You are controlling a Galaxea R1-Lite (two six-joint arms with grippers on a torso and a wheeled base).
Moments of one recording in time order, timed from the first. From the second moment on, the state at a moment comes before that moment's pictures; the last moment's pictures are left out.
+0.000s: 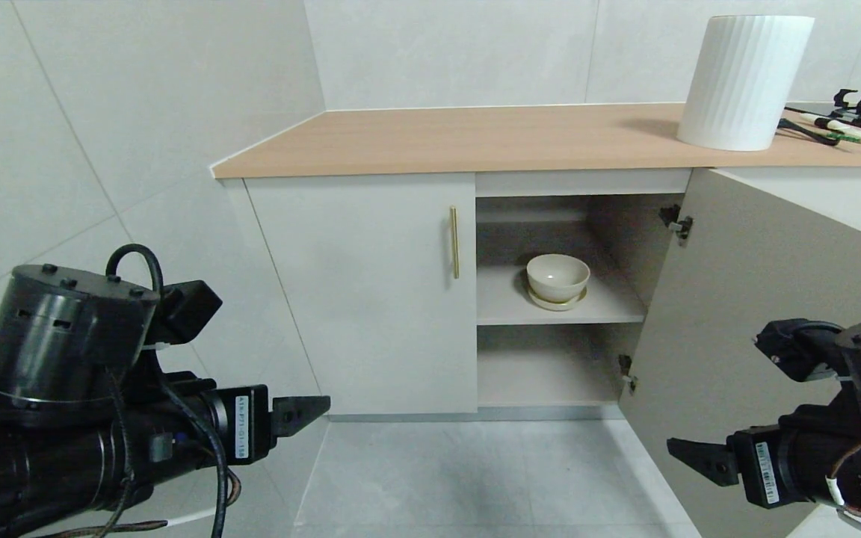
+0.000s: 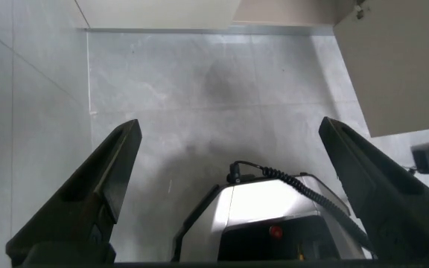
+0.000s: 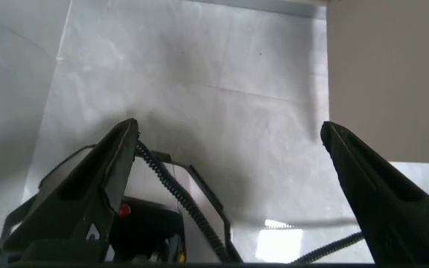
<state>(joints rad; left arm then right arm) -0.54 1.35 -0.74 0.07 0.20 -0.45 0.59 1.33 -0.61 0.01 -0.25 0.31</state>
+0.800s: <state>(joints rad) -0.54 1.35 -0.73 0.07 0.20 -0.44 0.55 1.23 -0.68 0.47 -0.27 0.19</state>
